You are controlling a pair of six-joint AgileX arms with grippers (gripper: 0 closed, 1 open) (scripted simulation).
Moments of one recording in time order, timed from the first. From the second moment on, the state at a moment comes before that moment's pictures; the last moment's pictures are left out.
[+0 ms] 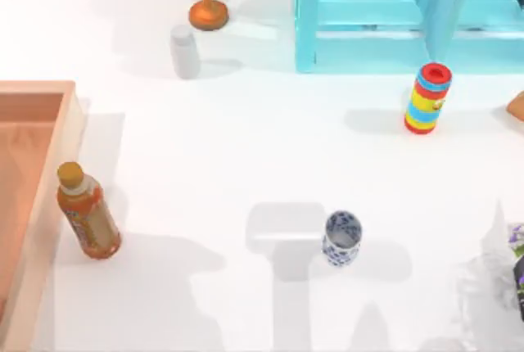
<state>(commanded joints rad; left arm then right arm) 0.30 1.40 0.97 -1.12 -0.02 0.31 0.00 0.00 0.00 0.00 0.00 0.00</state>
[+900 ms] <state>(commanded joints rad) 0.30 1.40 1.01 -1.16 -0.02 0.31 0.00 0.00 0.00 0.00 0.00 0.00</state>
